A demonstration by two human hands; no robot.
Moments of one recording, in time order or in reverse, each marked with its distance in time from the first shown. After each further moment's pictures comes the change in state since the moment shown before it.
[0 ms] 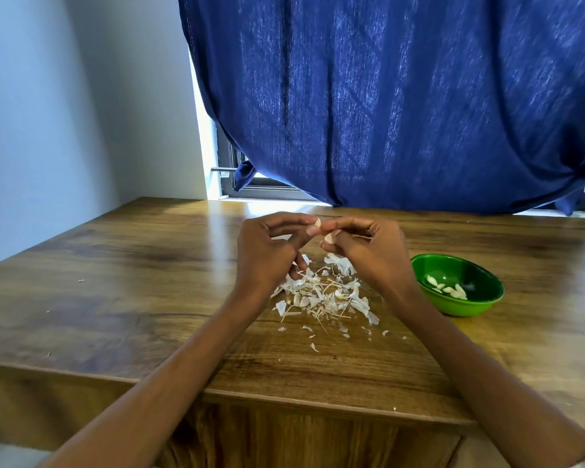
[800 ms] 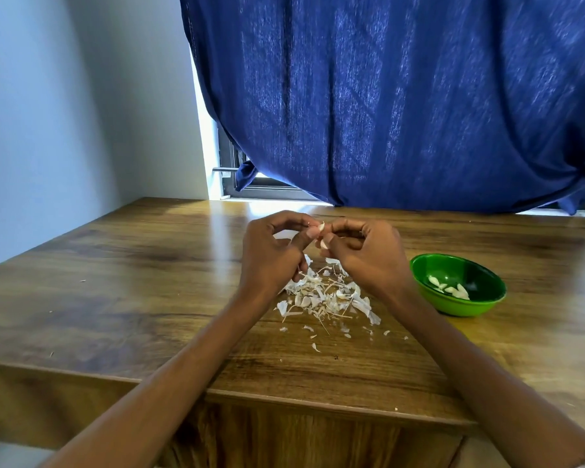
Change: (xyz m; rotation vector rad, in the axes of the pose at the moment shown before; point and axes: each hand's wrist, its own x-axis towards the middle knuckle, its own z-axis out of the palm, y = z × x) left_hand 0.002 -0.007 0.002 0.054 -0.012 0.077; right_hand 0.001 0.003 0.003 -0.142 -0.065 -0.089
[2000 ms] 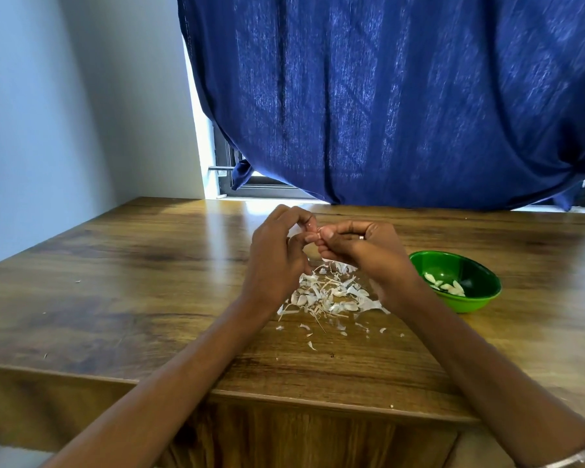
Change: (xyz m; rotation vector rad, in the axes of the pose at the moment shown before) left_hand -0.004 -0.005 0.005 0.228 -0.115 0.288; right_hand -0.003 -0.011 -0.009 0.459 -0.070 0.320
